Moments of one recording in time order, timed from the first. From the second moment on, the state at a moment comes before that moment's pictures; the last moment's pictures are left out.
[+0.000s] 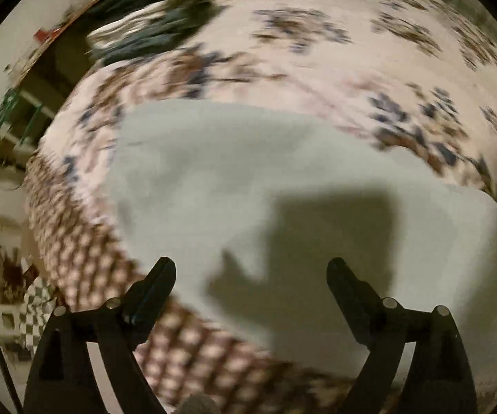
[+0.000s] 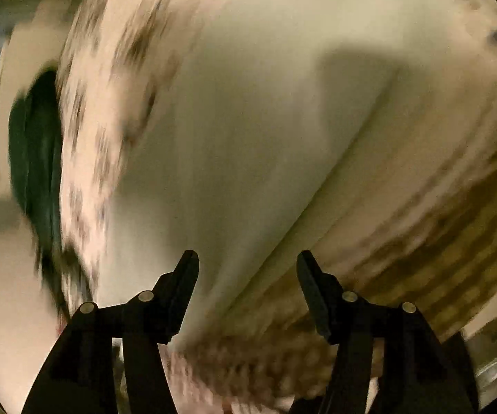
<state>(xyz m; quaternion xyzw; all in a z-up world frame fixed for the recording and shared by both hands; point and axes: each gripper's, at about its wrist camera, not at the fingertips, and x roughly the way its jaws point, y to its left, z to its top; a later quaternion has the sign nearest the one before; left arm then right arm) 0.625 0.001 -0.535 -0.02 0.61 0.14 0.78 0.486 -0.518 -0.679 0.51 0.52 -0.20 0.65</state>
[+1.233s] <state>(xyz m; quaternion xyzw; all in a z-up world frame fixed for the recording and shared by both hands) 0.616 -0.108 -0.565 -0.01 0.60 0.17 0.78 0.423 -0.759 -0.728 0.54 0.41 -0.36 0.64</state>
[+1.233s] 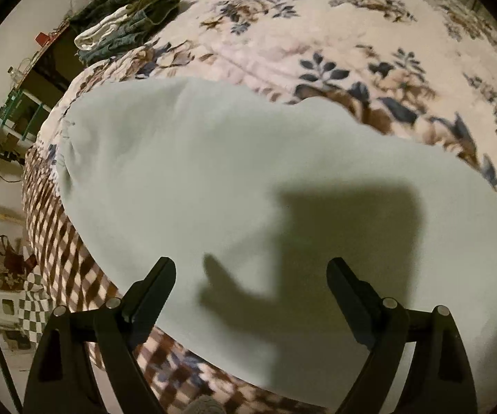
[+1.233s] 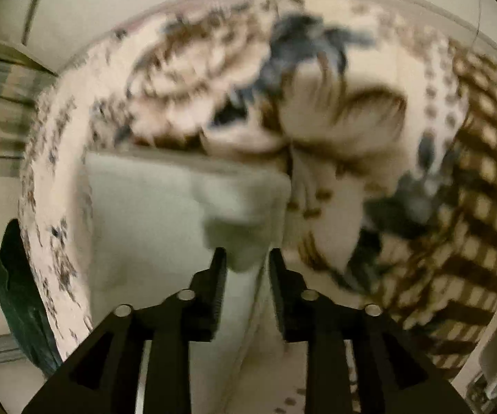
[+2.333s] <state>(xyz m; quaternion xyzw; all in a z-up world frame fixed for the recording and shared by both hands) 0.640 0.093 -0.527 -0.19 0.58 0.24 0.76 0.803 -0.362 -0.696 0.34 0.69 0.19 0.61</state>
